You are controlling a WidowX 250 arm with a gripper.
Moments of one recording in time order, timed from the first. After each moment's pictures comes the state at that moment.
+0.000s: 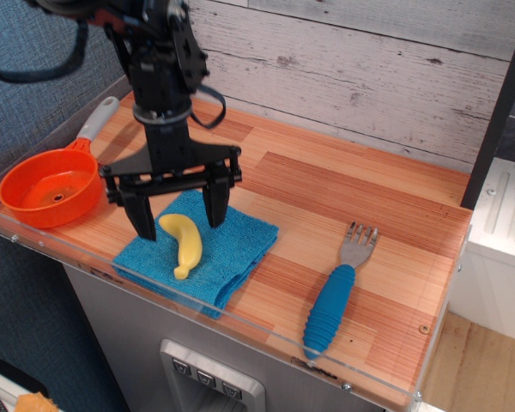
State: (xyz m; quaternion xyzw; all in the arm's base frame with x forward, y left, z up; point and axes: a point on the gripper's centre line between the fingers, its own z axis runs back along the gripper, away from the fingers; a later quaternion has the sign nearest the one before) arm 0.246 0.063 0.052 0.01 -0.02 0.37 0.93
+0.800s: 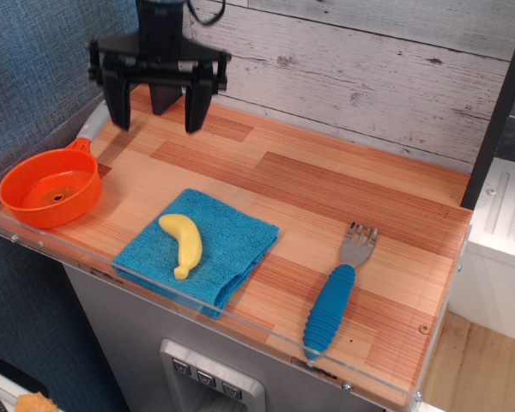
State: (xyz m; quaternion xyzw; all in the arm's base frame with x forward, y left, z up) arm 0.292 0.105 0.111 0.11 -0.02 0.30 0.95
